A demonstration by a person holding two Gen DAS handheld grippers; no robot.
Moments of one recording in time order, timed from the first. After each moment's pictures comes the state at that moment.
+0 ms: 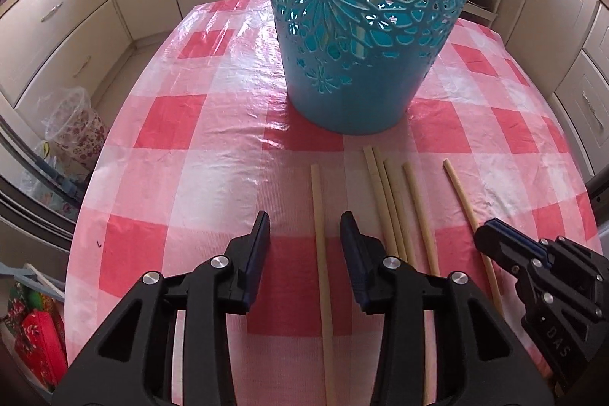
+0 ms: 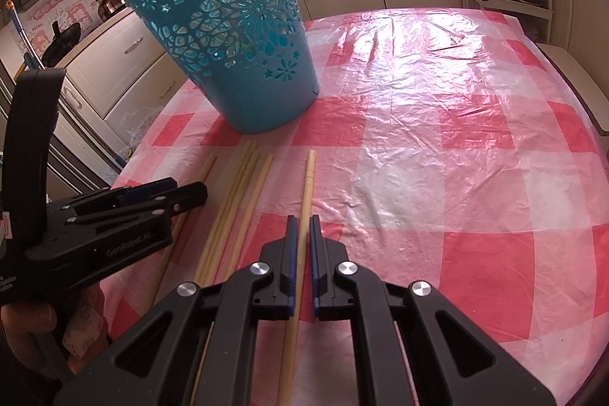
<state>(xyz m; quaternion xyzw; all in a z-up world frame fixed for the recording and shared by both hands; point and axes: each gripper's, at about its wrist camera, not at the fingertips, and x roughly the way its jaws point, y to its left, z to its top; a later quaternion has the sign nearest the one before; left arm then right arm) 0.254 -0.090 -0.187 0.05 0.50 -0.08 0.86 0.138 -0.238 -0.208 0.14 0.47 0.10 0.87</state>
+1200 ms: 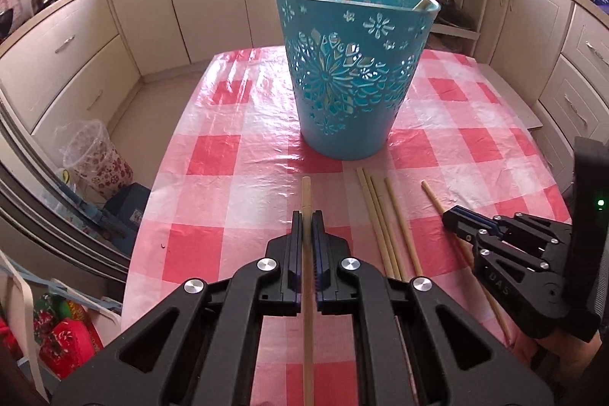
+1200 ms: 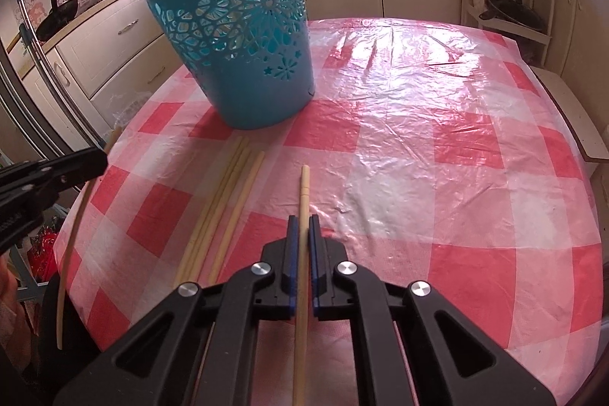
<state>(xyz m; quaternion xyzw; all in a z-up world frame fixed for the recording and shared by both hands) 0.202 -0.068 -0.121 0.07 0.43 -0.10 0.89 0.140 -0.230 -0.205 0.08 0.47 0.09 0.87</state>
